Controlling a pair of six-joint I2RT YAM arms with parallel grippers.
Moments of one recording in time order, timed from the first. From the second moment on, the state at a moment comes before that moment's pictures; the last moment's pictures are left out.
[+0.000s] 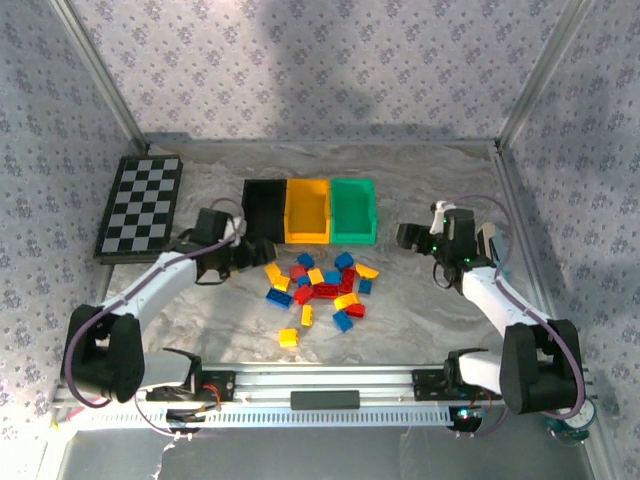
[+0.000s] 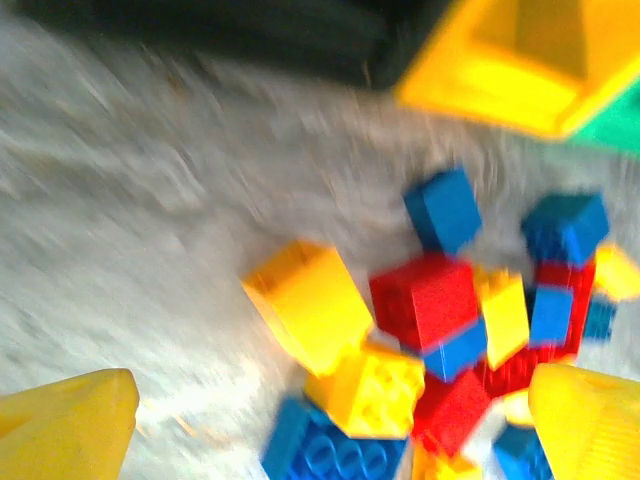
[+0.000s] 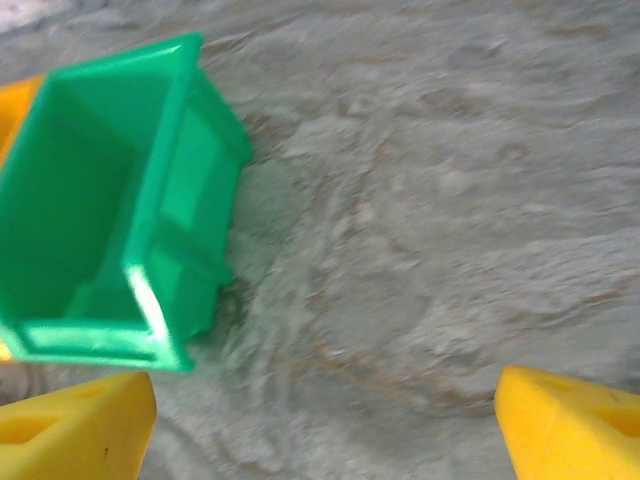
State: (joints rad) left arm -0.33 1.29 0.77 -0.51 0.36 -0.54; right arm 0.14 1.21 0.59 -0.01 -0.16 0.26
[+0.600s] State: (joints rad) left arm -0.48 1.58 0.94 -0.62 0.25 -0.58; right arm 0.34 1.18 0.53 -0.02 0.06 0.24
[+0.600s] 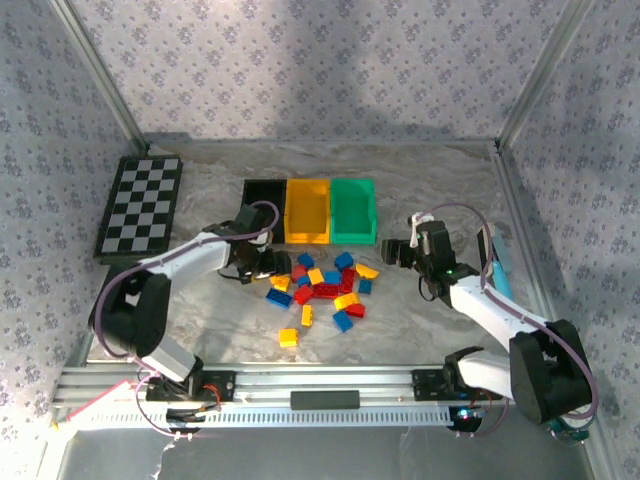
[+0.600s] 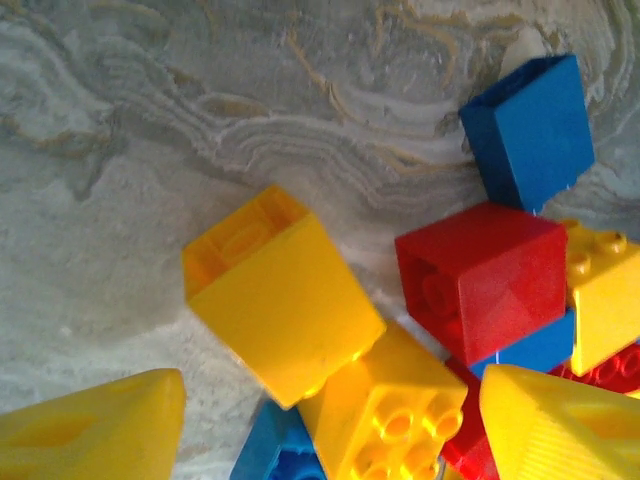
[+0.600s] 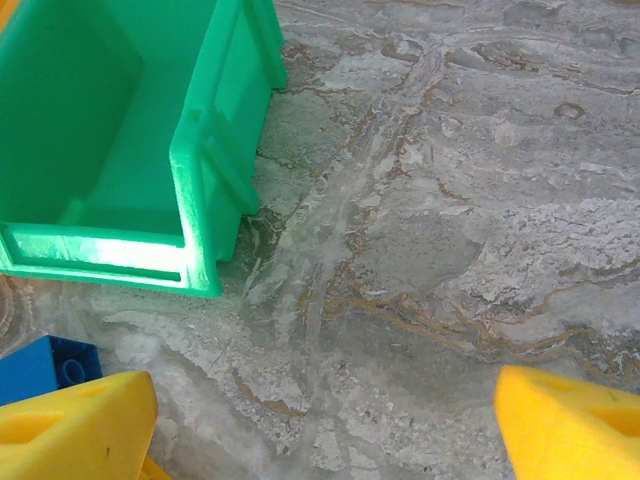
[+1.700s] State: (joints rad) left arm -0.48 1.52 1.12 -0.70 -0.09 -0.47; right arm 0.41 1.21 0.56 -0.03 0.15 0.23
